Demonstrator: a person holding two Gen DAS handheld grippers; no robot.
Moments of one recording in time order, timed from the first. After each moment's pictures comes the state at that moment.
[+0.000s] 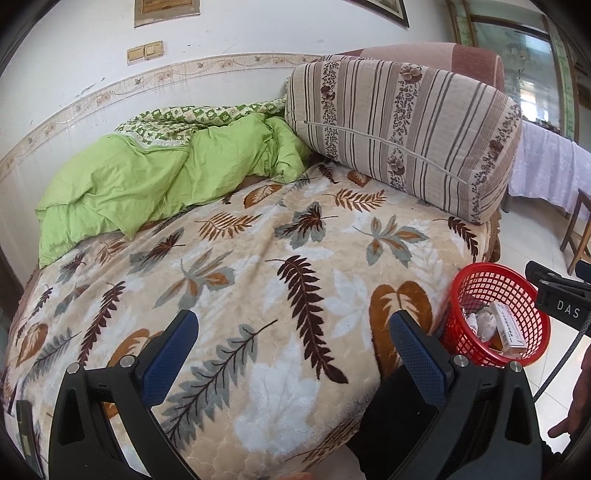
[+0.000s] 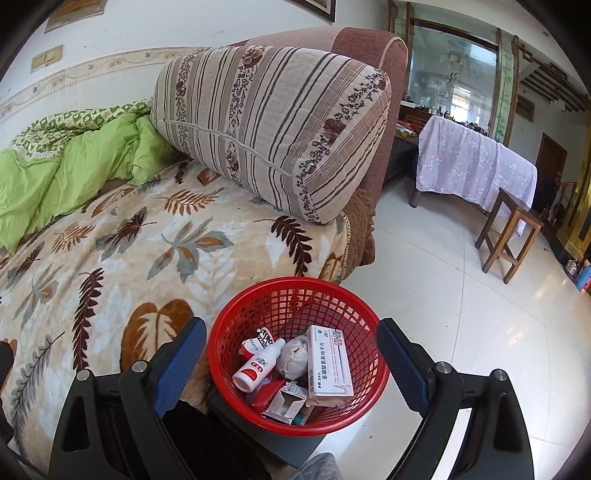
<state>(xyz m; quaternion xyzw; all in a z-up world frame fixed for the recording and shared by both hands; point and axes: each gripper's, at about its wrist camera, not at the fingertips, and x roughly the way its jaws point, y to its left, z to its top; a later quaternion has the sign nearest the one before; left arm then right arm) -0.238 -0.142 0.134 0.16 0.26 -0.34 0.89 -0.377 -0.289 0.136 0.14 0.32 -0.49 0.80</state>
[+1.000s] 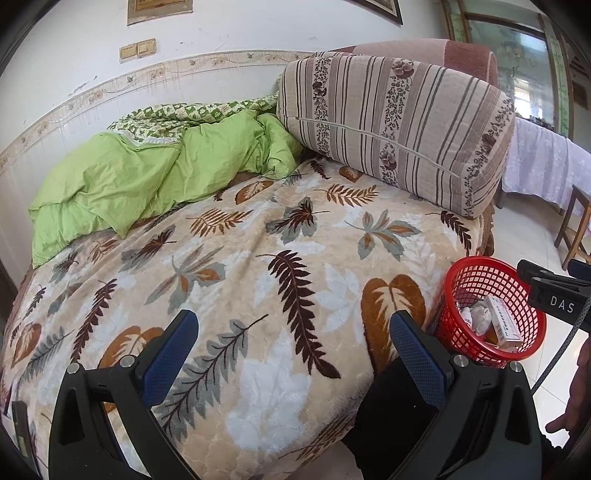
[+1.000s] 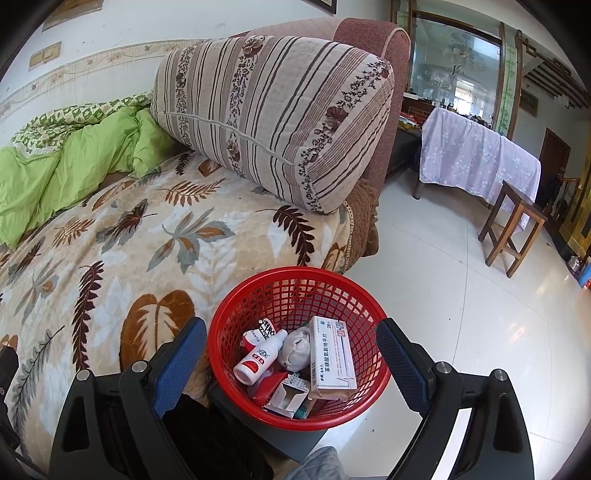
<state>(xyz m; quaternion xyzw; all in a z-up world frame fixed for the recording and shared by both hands) -0.241 -0.144 0.129 0.16 0.26 -0.35 0.88 -0.378 -0.290 0.130 0.15 0.33 -0.49 0.80</state>
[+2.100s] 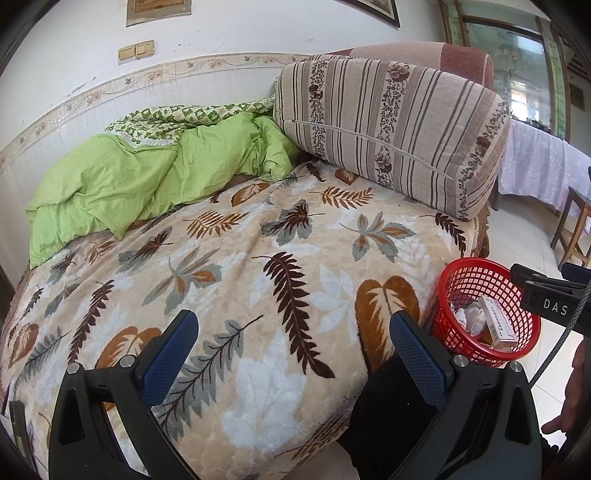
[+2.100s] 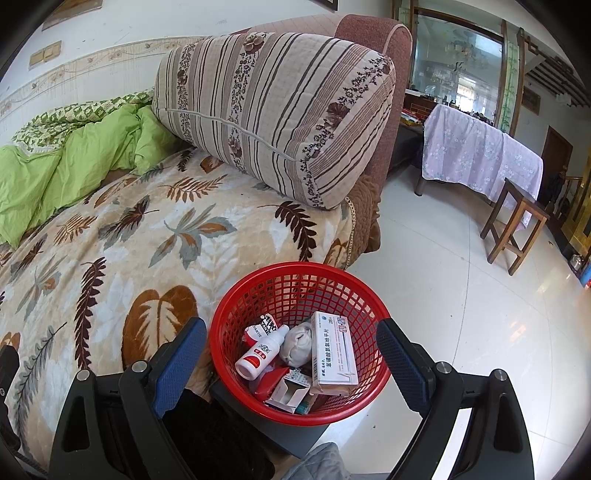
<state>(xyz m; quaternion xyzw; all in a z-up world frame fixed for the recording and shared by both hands) -0.244 -0.145 0.129 0.16 0.26 -0.36 0.88 -0.379 -0.286 0.126 0.15 0.33 -0.48 0.80</state>
